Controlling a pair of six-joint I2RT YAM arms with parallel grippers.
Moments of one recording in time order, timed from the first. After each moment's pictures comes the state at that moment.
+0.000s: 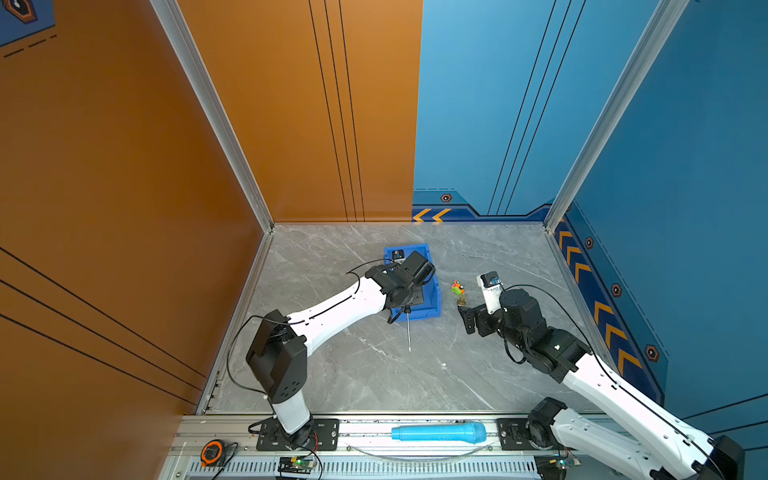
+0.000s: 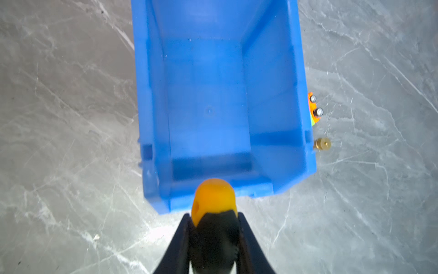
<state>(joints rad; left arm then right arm) -0.78 1.77 1.52 -0.80 -0.26 -0.83 0.61 0.88 0.73 -0.43 0.20 0.13</state>
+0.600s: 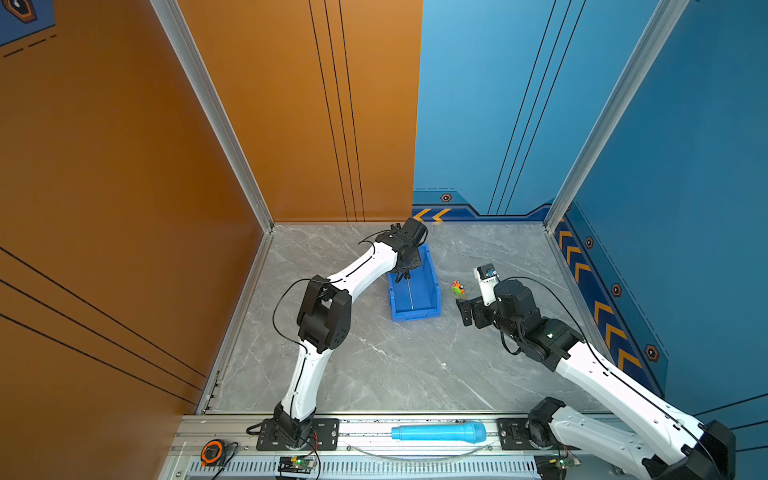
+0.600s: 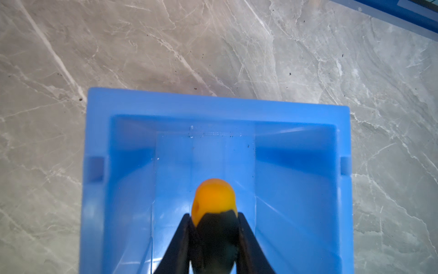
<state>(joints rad) -0.59 2.22 2.00 -0.82 -0.20 -0.75 0.60 0.98 0.80 -0.43 0.22 0.13</state>
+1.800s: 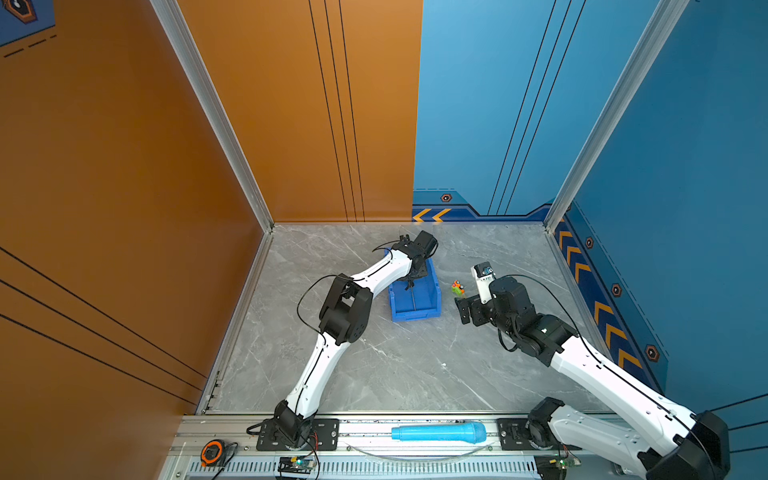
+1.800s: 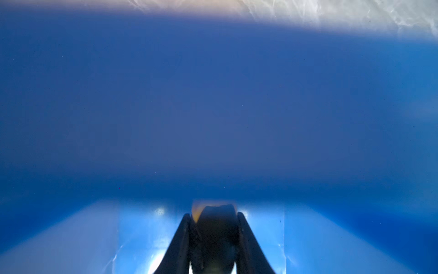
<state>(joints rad) -0.63 2.43 2.12 -0.82 -0.29 -0.77 0.60 1.01 0.82 -0.43 0.23 0.13</state>
